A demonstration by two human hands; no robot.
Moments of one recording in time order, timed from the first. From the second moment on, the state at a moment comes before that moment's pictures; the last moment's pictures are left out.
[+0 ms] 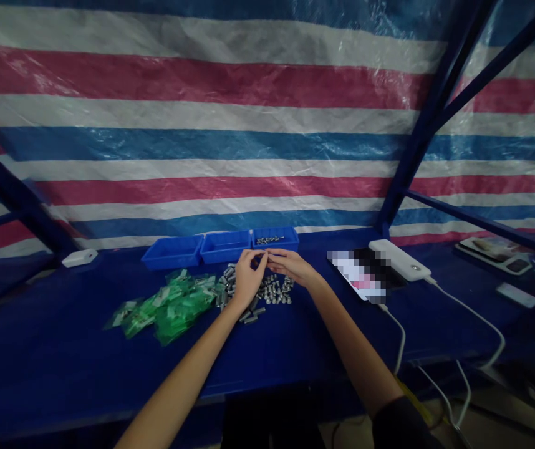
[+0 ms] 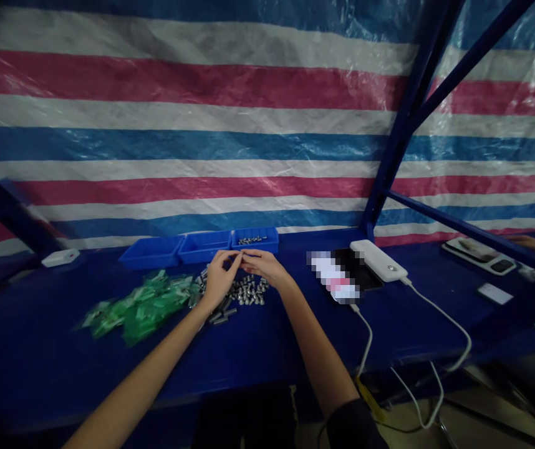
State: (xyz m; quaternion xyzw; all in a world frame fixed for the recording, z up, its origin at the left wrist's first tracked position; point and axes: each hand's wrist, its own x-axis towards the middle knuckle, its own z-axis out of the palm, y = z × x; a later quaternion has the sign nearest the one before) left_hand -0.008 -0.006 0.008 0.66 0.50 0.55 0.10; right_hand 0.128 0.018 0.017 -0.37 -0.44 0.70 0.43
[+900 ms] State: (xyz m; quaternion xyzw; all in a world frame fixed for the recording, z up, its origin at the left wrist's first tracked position) left_hand -0.010 -0.001 -0.003 0.65 0.54 0.52 0.12; right_hand 0.139 0.042 0.005 -0.36 -0.53 0.50 0.58
